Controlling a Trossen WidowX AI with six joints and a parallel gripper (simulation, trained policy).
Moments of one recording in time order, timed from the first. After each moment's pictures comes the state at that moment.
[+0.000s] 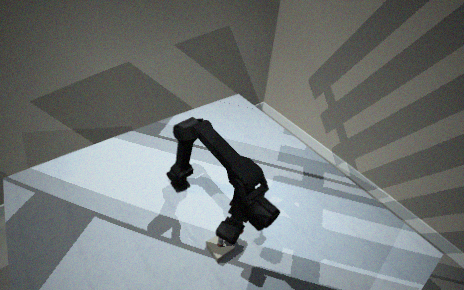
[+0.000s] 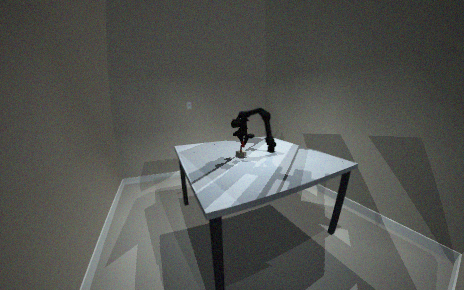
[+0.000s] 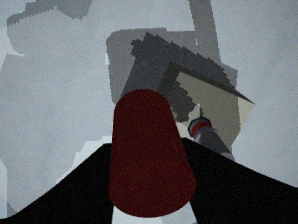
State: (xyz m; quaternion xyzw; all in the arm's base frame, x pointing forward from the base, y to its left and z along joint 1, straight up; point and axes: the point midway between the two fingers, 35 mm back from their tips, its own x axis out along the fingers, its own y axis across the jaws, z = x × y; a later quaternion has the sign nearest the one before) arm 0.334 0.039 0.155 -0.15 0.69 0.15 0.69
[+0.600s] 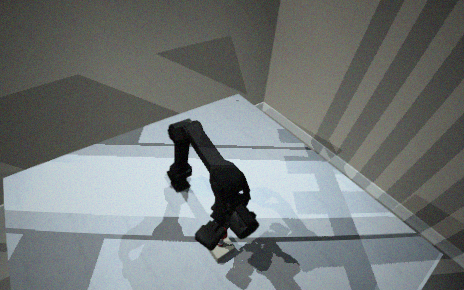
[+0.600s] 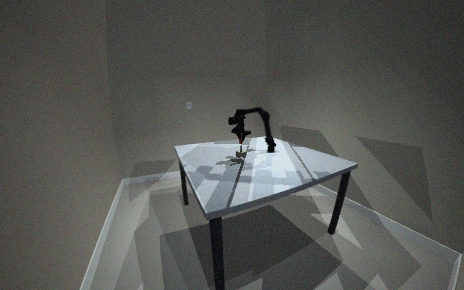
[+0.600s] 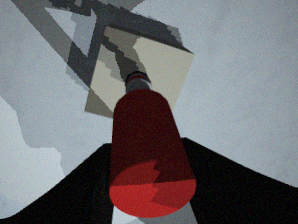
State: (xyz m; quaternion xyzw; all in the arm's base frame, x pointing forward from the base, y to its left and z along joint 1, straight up) arm 0.325 -0.019 0.172 -0.13 0.71 0.12 0.68
